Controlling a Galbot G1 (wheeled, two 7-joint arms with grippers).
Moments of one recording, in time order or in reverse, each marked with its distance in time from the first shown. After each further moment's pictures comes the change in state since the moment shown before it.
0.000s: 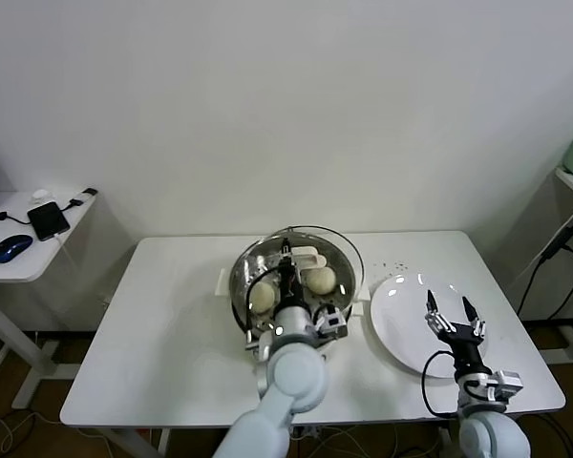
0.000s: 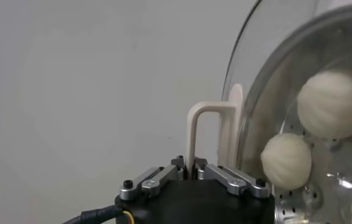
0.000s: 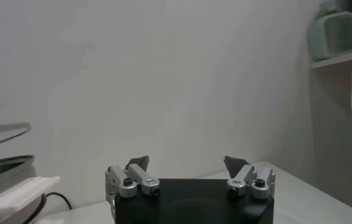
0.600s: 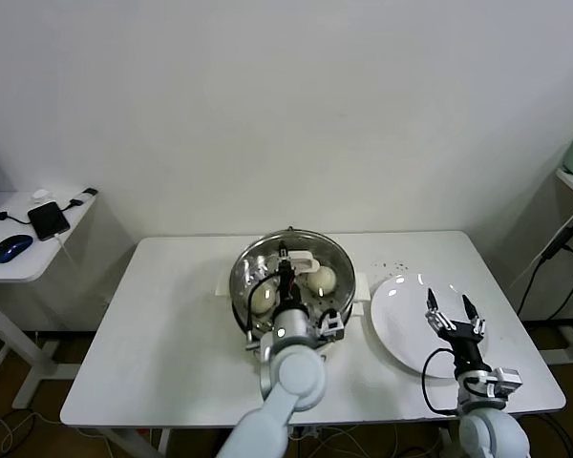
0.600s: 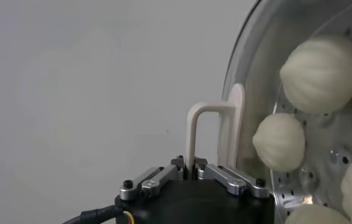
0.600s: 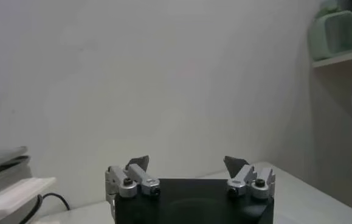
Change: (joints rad) left arm -0.002 0.000 -0.009 0.065 0.077 0.000 -0.007; right arm 0.018 -0.003 -0.004 -0.021 0.002 0.001 -0.001
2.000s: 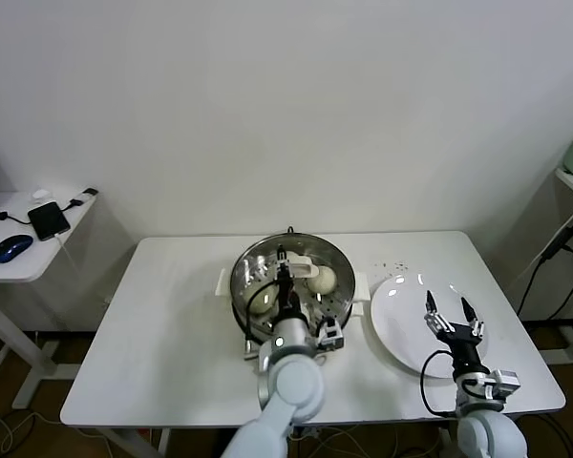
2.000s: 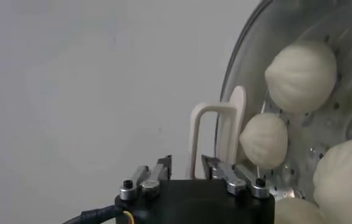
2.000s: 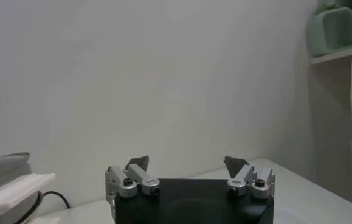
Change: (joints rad) left arm 0.053 0.000 -0.001 -0.033 -0.034 -0.011 -0.026; right arm -0.002 0.008 -0.003 -0.008 0.000 0.007 -0.001
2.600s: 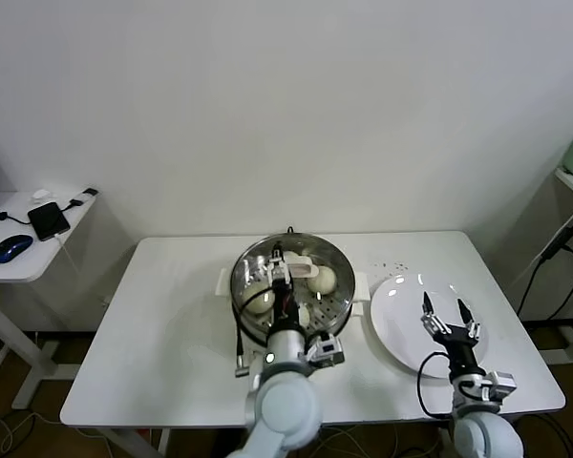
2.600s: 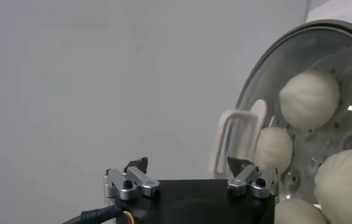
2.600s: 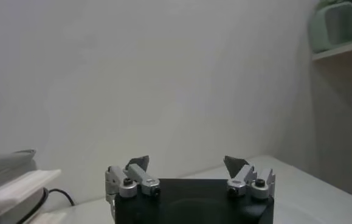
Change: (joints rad) left arm 0.111 0.000 -0.004 -0.189 -0.034 -0.038 0.018; right arm -0.007 0.012 -0.011 0.004 -0.003 0.000 0.000
